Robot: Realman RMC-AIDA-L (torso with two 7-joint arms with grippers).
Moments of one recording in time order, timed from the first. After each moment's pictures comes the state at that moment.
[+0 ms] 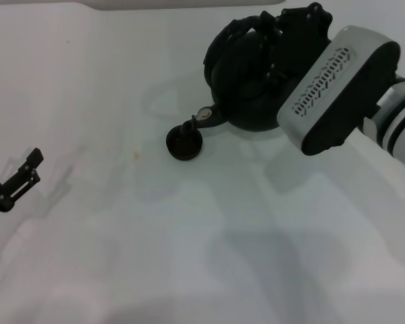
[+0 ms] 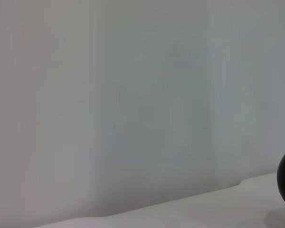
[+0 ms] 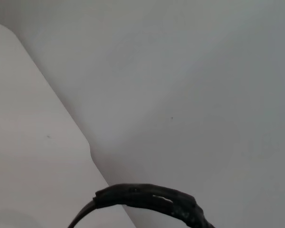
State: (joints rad) left arm 0.01 -2.07 1.18 0.40 0.90 1.38 -0.53; right arm 0.08 2.03 -2.13 -1.44 -1.05 0.08 0.64
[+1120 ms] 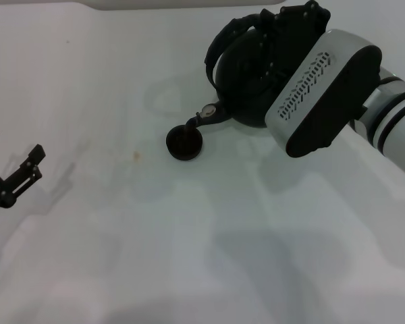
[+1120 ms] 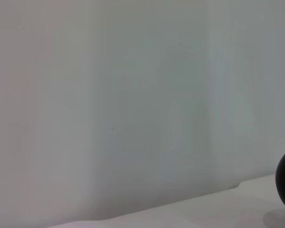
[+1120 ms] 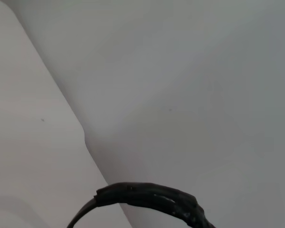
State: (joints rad) left arm 0.00 -2.07 1.18 0.39 0.90 1.38 -0.53; right arm 0.11 2.02 -2.18 -1.44 -1.11 0.19 0.64
